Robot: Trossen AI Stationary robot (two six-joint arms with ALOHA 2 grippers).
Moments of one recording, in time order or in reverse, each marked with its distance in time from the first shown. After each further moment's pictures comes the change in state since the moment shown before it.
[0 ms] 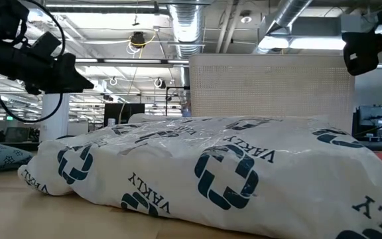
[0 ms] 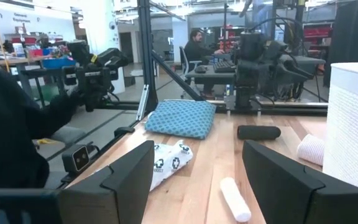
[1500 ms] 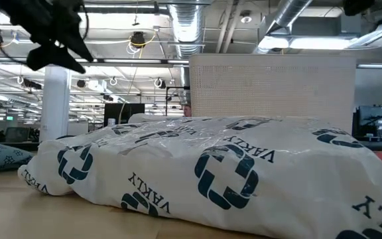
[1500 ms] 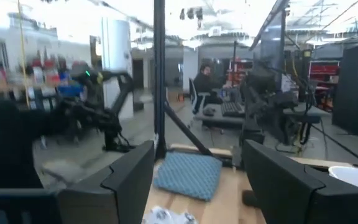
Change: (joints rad) left arm 0.001 0.424 0.635 -0.811 0.563 -0.717; right arm -0.002 0.274 0.364 0.032 -0.053 -0.103
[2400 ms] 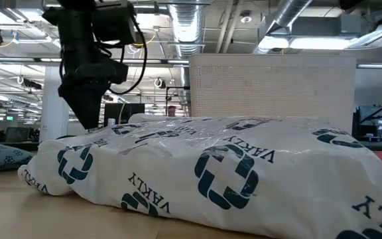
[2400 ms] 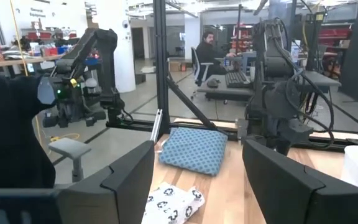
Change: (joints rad) left arm 0.019 0.738 0.183 -0.073 0.208 0.232; right arm 0.002 0.152 0.113 -0.106 -0.001 0.085
